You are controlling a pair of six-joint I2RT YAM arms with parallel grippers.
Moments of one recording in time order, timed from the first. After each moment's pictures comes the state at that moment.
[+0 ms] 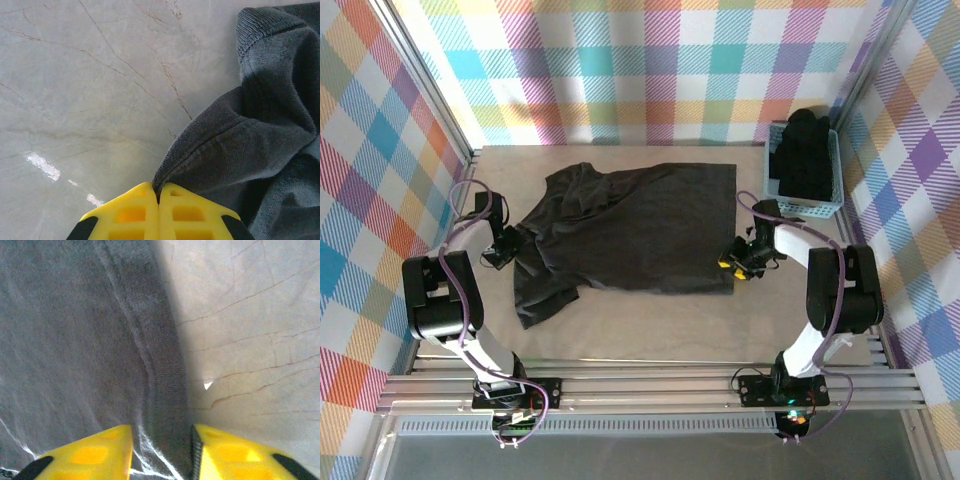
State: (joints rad) left arm 0.17 1.67 1.06 -0.63 -0.02 -0.65; right arm 0.10 1.67 0.94 -0.64 -0.40 0.61
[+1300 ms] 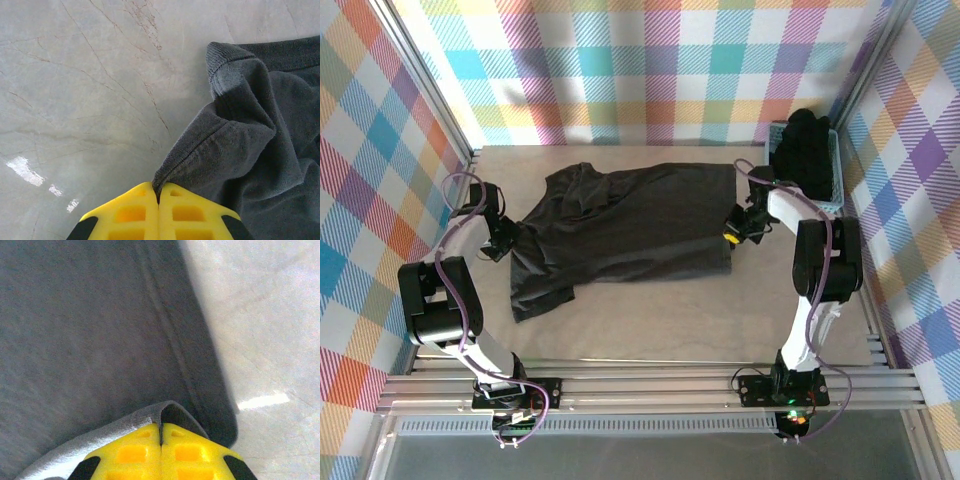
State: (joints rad) left arm 0.17 1.63 1.12 -0.68 -0.02 -0.71; right arm 0.09 1.95 1.44 -0.79 -0.31 0.63
